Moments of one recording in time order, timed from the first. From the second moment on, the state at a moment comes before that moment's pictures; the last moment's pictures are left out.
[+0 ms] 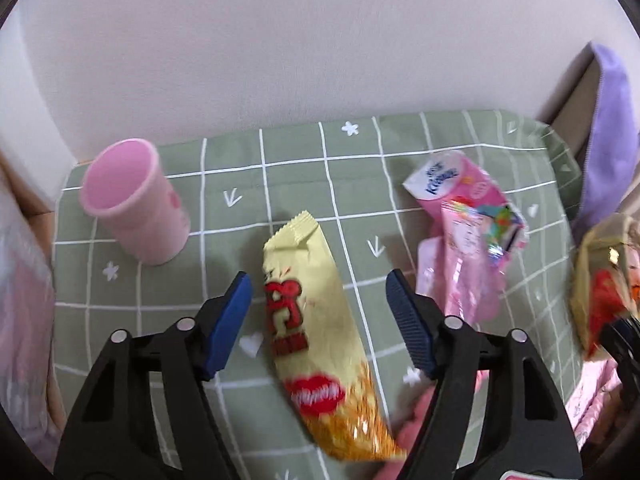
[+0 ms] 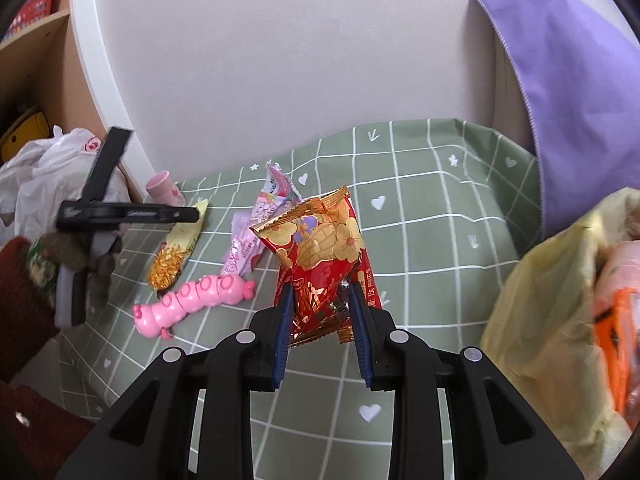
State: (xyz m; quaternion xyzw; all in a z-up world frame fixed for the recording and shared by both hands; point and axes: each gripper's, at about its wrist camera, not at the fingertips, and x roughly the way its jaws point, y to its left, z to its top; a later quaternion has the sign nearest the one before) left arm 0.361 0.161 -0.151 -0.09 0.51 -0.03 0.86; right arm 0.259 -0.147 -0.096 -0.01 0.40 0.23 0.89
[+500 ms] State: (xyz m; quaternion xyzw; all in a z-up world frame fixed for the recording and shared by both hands) left arm 0.331 0.131 -0.081 -0.13 0.41 -0.07 0.90; right arm 0.235 -0.192 -0.073 -0.01 0.38 0.19 0.91
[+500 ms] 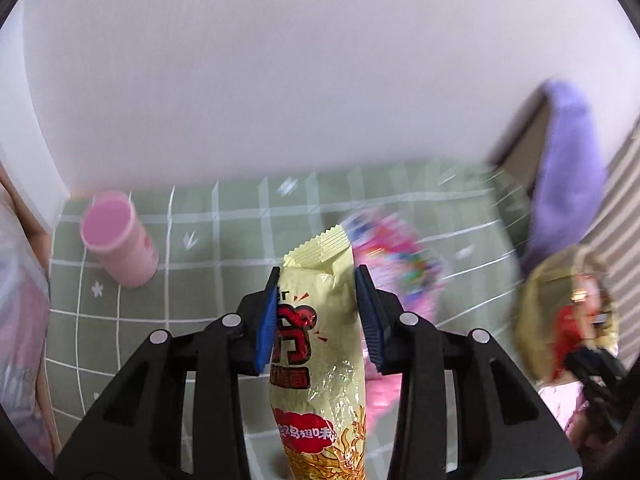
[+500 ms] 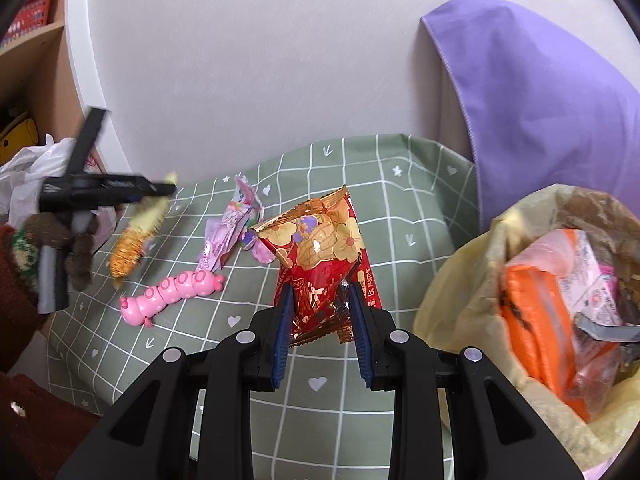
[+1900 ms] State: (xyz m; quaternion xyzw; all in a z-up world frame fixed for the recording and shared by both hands) left arm 0.341 -0.242 -0.021 -0.01 0.34 -0.44 0.83; right arm 0.169 -0.406 0.011 0.04 0.27 -0.04 0.96
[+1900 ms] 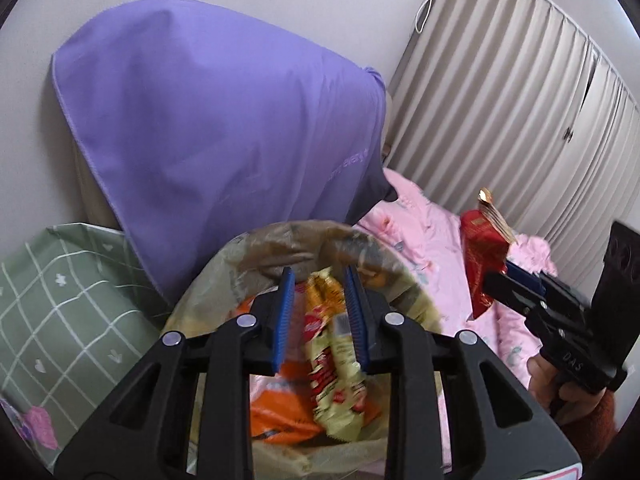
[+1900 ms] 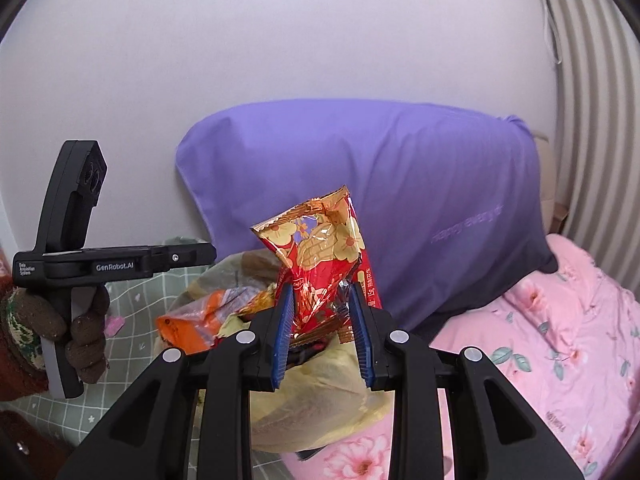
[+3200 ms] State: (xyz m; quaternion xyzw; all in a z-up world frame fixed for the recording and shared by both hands) left arm 0.300 -0.070 -0.065 -0.05 0.39 -0.21 0.90; right arm 0.205 -0.354 -0.011 0.04 0.32 0.04 0.95
